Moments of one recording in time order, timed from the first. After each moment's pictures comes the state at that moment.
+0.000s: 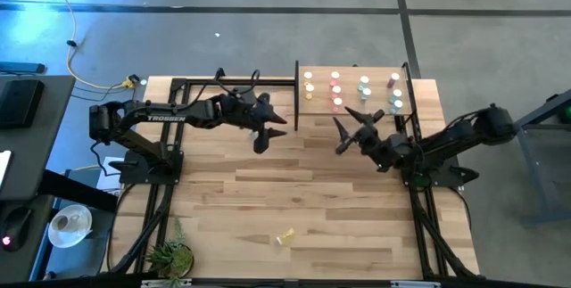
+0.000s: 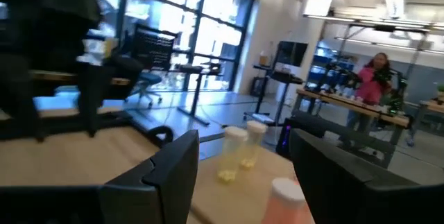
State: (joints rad) left arm 0.41 1.44 0.91 0.04 0.26 0.10; right arm 0.15 1.24 0.32 1.21 0.94 -0.44
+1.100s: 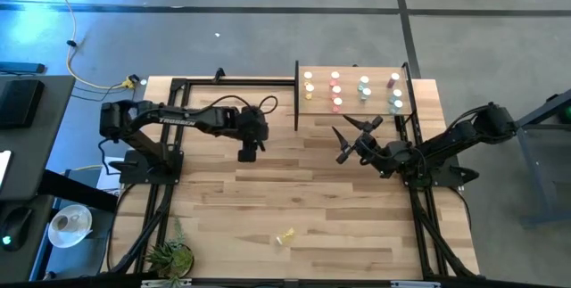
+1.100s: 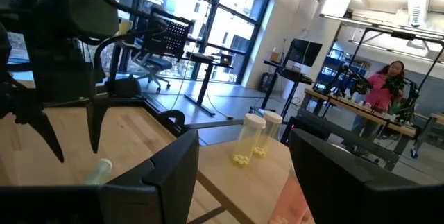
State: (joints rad) left arm 0.34 1.54 0.92 -0.47 -0.11 0.34; right arm 0.24 1.22 0.32 1.11 0.99 -0.47
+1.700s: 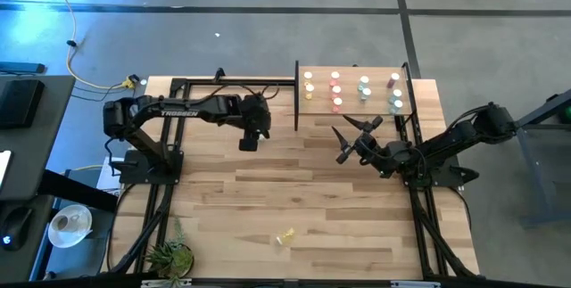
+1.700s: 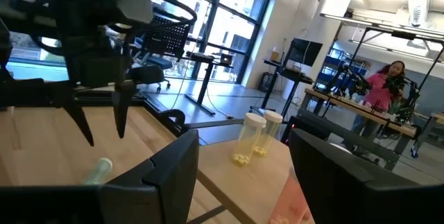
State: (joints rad) left arm 0.43 1.57 1.05 -0.58 -0.10 0.47; right arm 0.24 1.22 0.32 1.11 0.99 -0.47
